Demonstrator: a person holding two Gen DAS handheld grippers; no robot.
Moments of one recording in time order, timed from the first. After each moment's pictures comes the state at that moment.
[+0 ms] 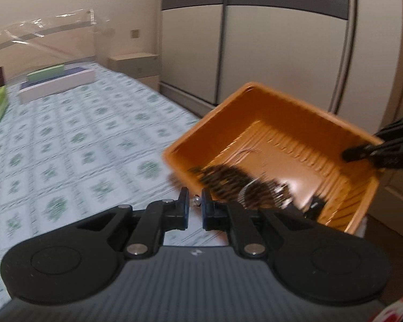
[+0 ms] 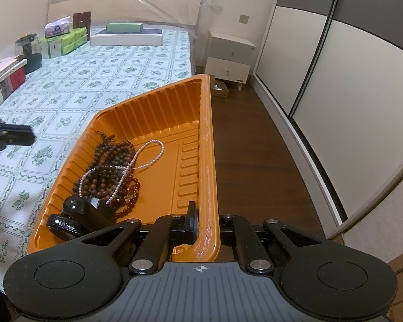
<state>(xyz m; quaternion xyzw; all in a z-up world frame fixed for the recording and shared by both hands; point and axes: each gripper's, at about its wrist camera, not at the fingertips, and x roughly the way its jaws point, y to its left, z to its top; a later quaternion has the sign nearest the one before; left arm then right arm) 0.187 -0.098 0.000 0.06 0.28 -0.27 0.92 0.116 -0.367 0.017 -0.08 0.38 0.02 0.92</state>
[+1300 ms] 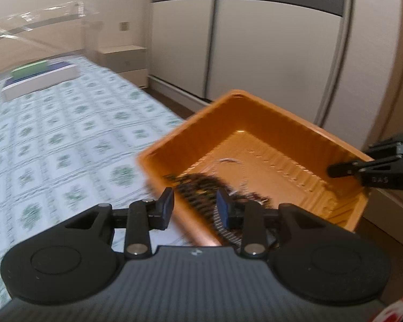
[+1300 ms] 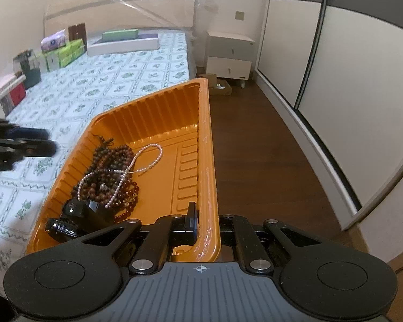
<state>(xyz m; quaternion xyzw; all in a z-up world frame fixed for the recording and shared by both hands) 0.202 -0.120 0.000 0.05 0.31 -0.28 0.91 0.122 -0.389 0.004 -0.02 0.37 0.03 0.93</state>
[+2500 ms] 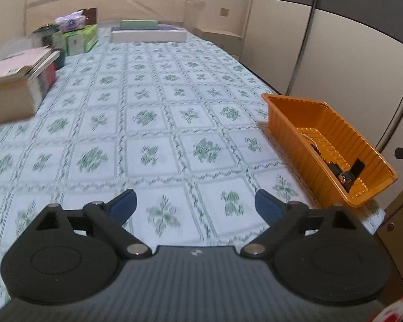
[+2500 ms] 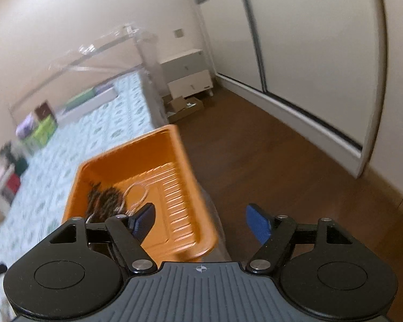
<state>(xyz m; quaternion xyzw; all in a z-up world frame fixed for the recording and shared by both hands) 0.096 -0.015 -0.015 -0.03 0.35 -0.08 0.93 0.062 -0.441 0.024 0.16 0.32 -0.03 0.93</state>
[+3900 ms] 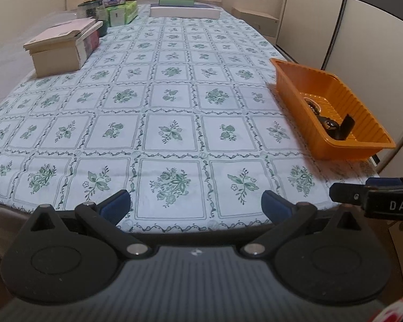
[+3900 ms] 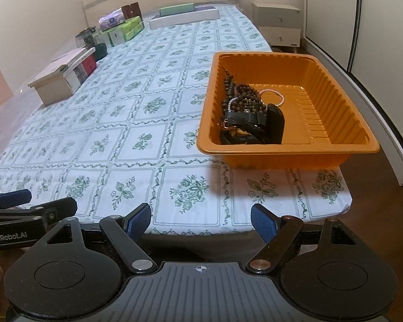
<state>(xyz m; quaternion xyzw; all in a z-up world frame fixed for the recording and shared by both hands) -0.001 -0.051 -0.010 -0.04 0.40 0.01 0.91 0.018 -0.271 -0.007 0.04 0.43 0.13 0.89</state>
